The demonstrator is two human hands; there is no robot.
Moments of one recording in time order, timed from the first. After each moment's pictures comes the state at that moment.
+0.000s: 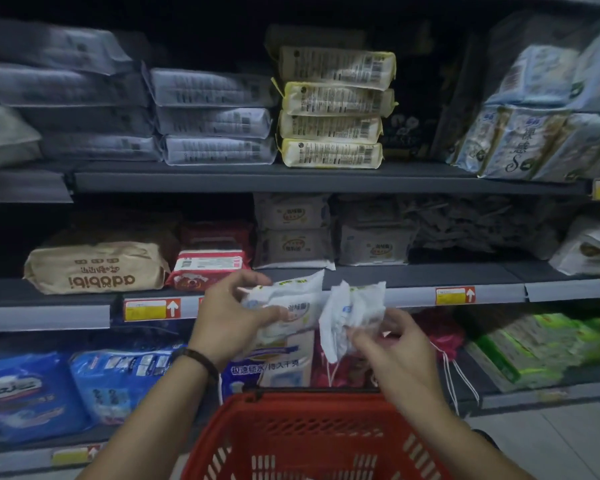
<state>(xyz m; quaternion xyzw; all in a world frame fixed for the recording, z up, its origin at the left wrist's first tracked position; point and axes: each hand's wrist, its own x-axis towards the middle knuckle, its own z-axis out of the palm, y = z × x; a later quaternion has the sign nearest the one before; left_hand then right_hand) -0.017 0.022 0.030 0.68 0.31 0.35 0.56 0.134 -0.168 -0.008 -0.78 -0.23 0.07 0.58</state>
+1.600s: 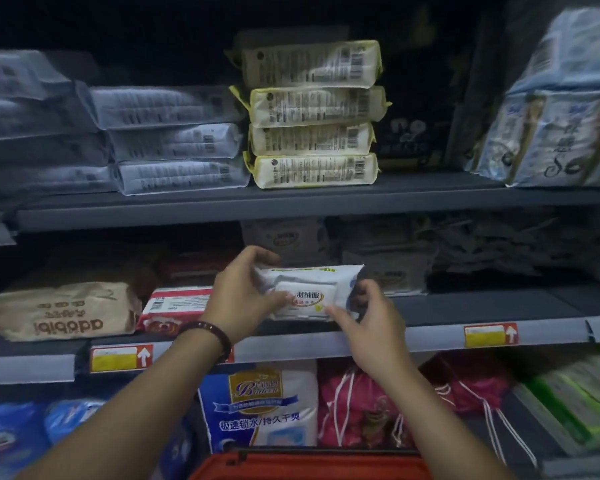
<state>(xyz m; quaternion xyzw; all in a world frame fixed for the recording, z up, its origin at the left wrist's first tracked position) 0.085 0.084 0.051 0.83 0.28 0.35 0.32 0.246 -0.062 -0.013 -0.80 -0.35 0.00 0.49</state>
